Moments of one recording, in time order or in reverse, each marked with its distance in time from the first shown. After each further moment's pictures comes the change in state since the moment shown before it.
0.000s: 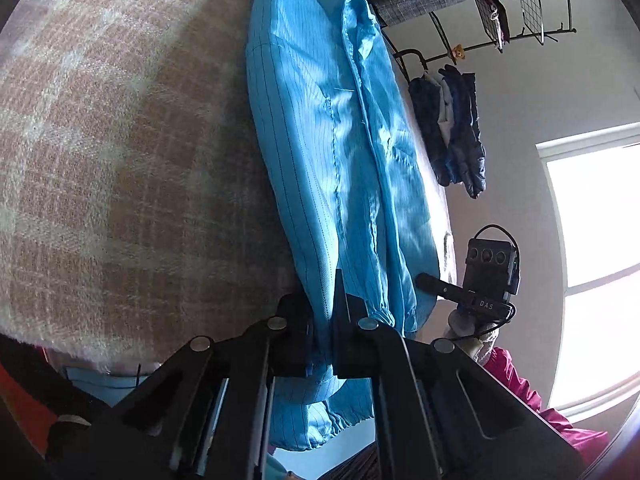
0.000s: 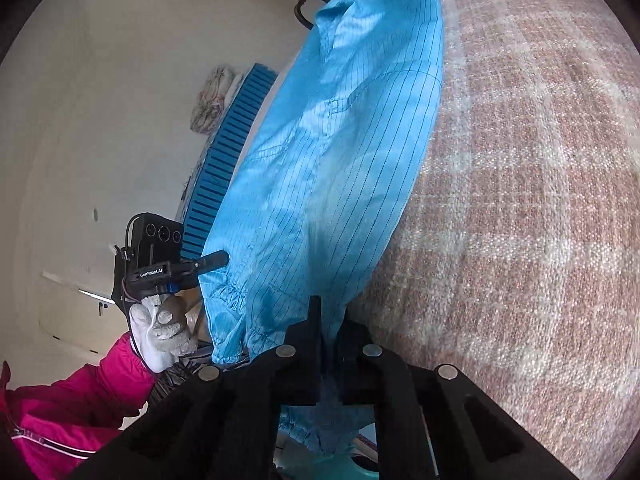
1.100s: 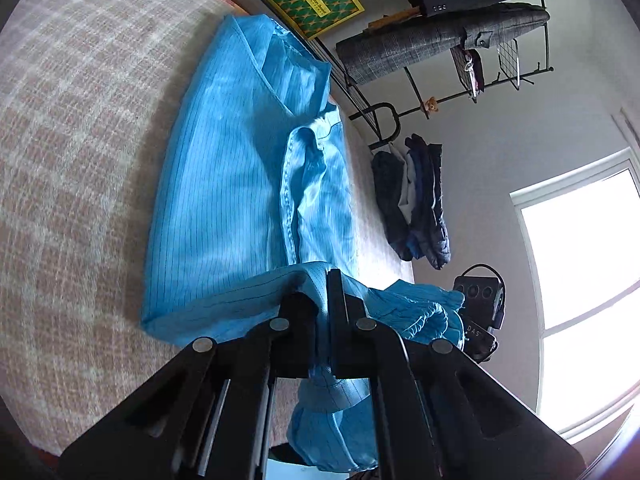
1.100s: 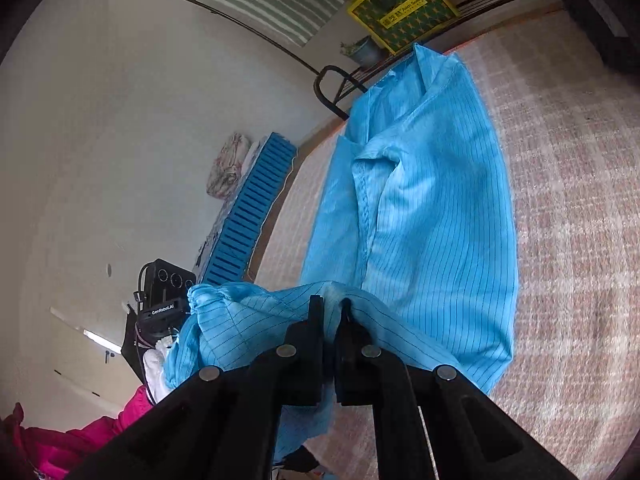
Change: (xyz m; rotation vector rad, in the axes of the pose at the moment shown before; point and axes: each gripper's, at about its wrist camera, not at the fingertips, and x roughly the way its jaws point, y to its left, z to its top) left arm -0.029 -0.043 0.121 0.002 -0.162 -0.073; right arm -0.031 0.042 0.117 -0.025 -0.243 0.023
